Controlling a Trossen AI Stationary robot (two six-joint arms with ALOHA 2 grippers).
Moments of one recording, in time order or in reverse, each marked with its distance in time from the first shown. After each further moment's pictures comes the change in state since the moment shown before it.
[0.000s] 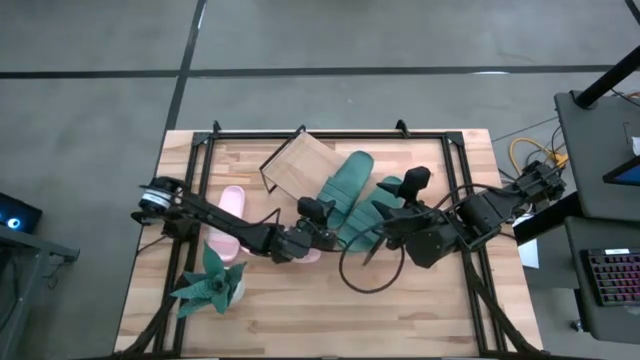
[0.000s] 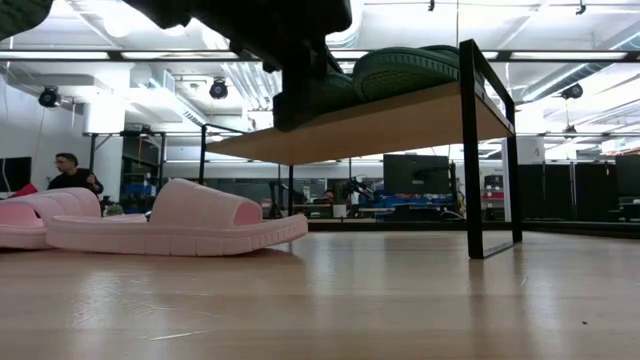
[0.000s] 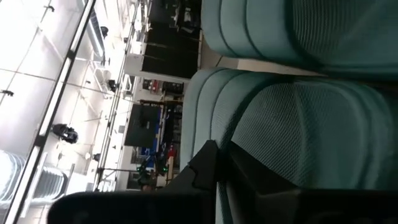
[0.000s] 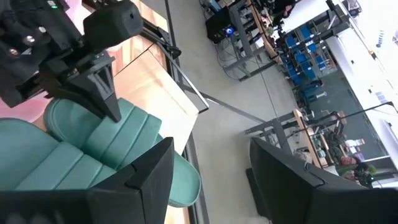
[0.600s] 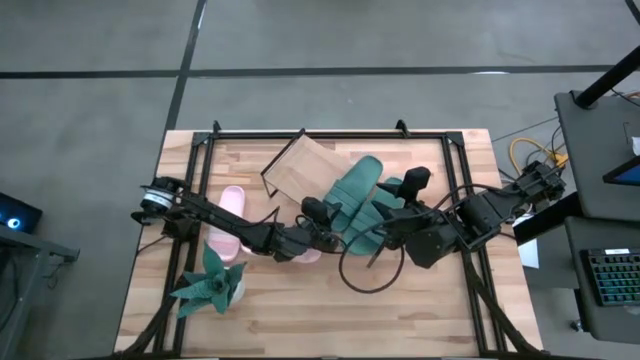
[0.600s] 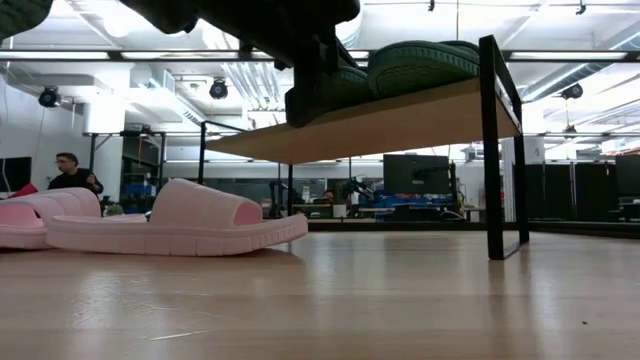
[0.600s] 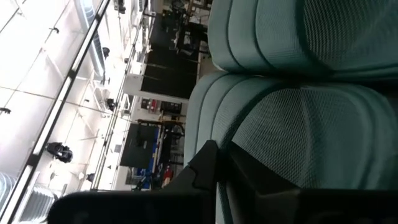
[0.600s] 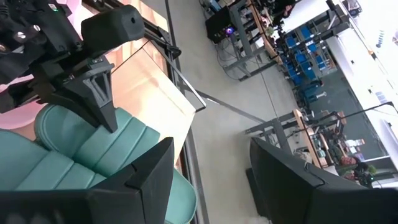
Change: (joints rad) left arm 0.005 0.009 0.000 0.095 0.105 0.057; right arm 0.000 -0.001 -0.002 0.000 0.000 0.000
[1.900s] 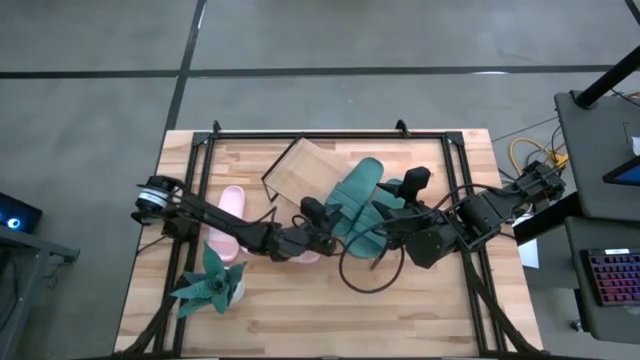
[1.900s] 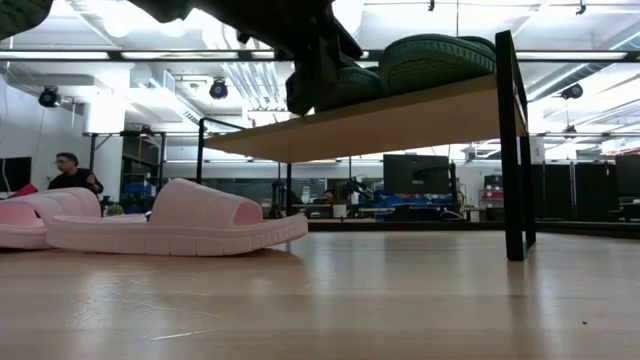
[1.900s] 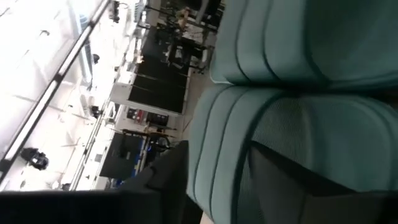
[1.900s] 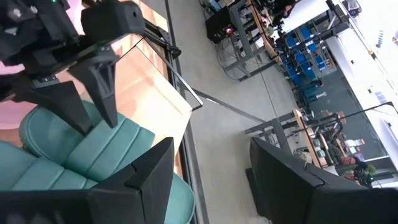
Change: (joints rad) left arm -0.015 -0.038 0.000 -0.061 0.062 -0.109; right arm -0.001 0.000 0.000 0.000 0.001 0.000
